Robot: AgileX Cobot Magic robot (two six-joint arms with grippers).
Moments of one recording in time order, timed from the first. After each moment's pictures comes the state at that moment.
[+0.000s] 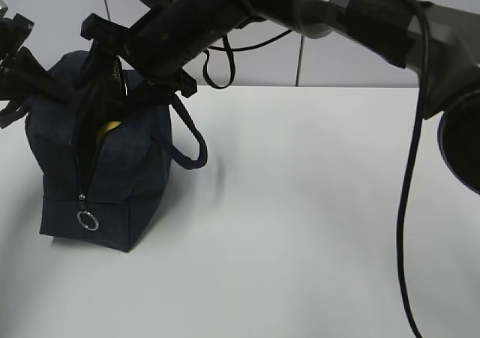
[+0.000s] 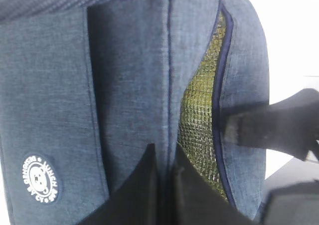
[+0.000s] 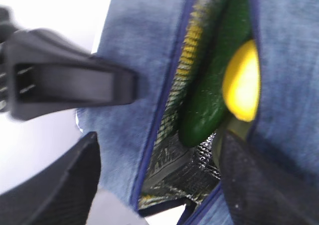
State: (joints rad) left arm 0.17 1.90 -1.46 -0.89 1.21 0.41; right arm 0.55 2.37 -2.30 0.77 1.02 0.08
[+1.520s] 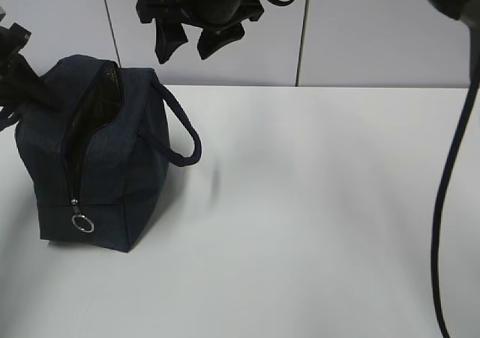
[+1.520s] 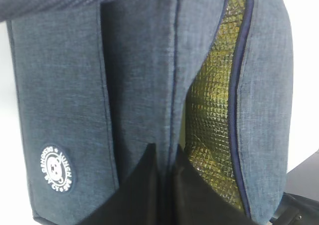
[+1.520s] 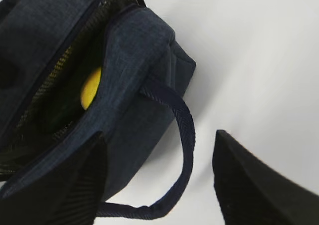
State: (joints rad) left arm 0.17 1.90 -1.46 -0.83 1.21 0.42; right arm 0.55 2.30 -2.48 0.19 1.26 0.06
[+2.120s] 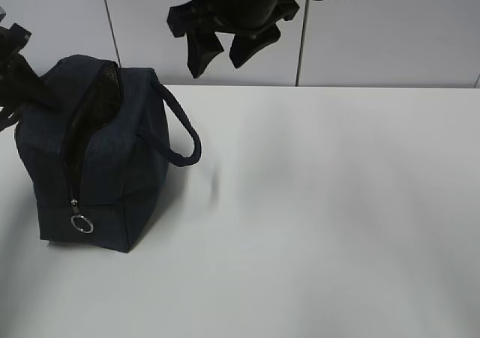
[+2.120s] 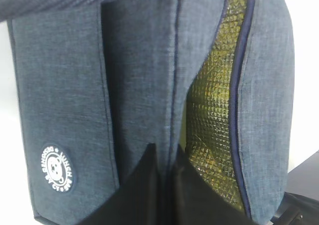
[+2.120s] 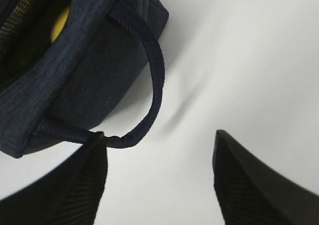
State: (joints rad) left arm 0.17 1.90 -1.46 -0.83 1.21 0.42; right arm 0.55 2.10 -2.19 0.12 1.26 0.01
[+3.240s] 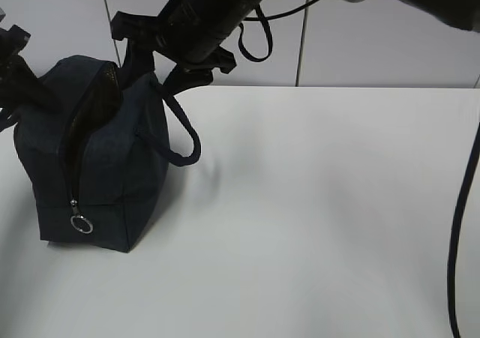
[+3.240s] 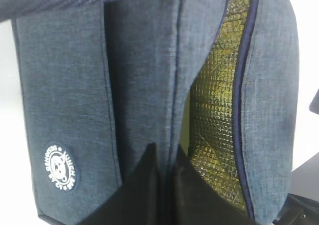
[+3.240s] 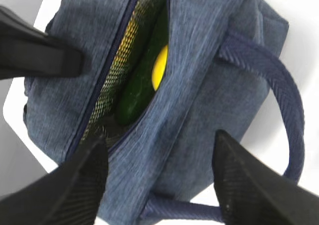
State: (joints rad) left arm 0.17 1.90 -1.46 -0.82 1.21 0.42; right arm 0.55 2.23 -2.18 0.51 1.05 0.06
